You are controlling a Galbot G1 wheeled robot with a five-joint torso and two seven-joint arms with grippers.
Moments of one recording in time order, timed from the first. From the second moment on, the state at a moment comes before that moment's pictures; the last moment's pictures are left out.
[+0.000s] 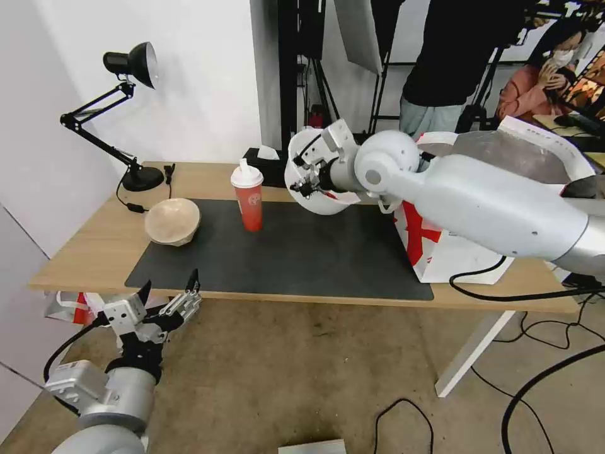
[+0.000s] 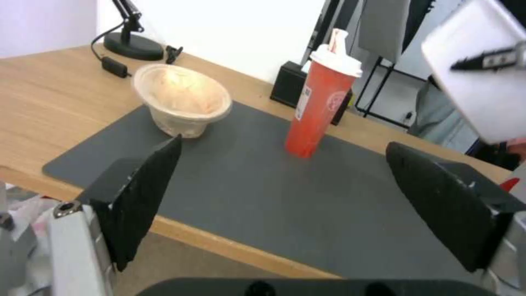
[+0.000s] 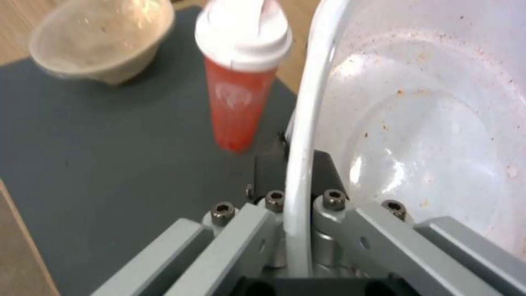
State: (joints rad) left arm 1.73 -1.32 -0.62 -2.50 -0.58 0.26 -0.29; right arm 0.40 0.98 -0.86 1.57 1.43 -0.74 0.19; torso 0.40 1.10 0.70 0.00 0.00
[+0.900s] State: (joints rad) left arm 1.73 -1.31 -0.62 -2.50 -0.59 0.26 -0.29; right arm 0.60 0.89 -0.90 1.56 1.50 -0.74 0.18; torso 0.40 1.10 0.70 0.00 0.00
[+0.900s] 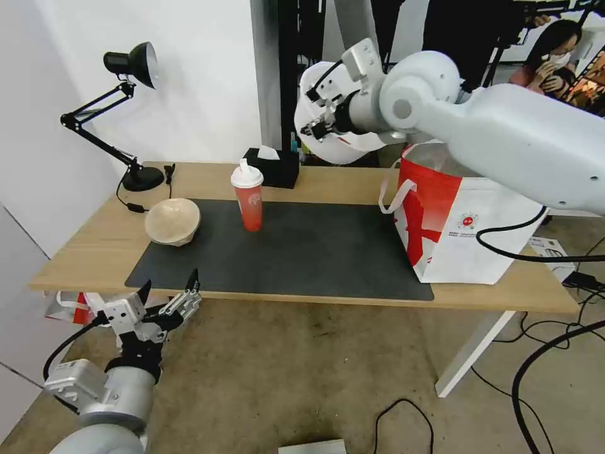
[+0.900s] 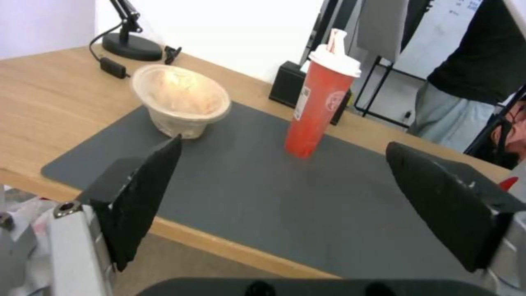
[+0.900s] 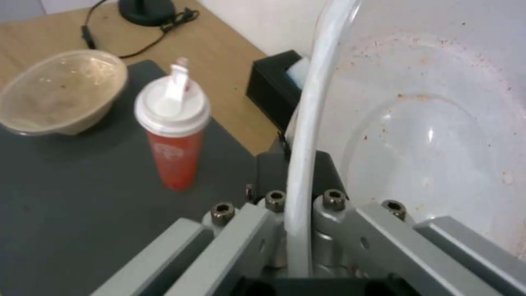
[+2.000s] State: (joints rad) left arm 1.72 -1.27 -0.60 -2.50 -0.61 0.26 -0.29; right arm 0.59 0.58 -0.86 1.63 1.51 -0.74 0.17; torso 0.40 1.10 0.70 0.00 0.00
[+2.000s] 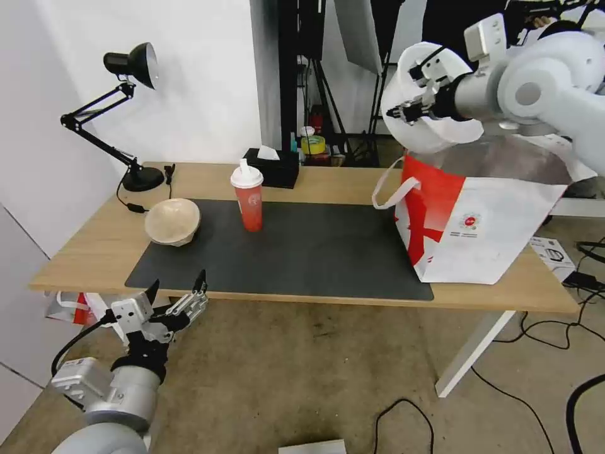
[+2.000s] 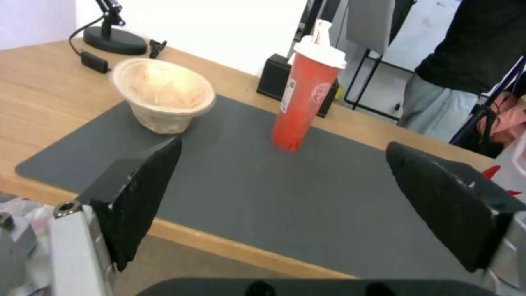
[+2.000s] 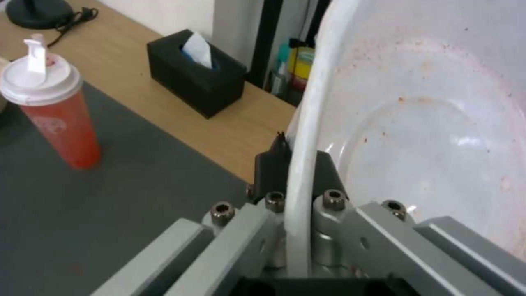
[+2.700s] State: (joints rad) left arm 1.71 -1.25 -0.59 -2.50 -0.61 0.26 -0.29; right arm 0.54 0.52 -0.80 1.65 1.50 -0.74 0.15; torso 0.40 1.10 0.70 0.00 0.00
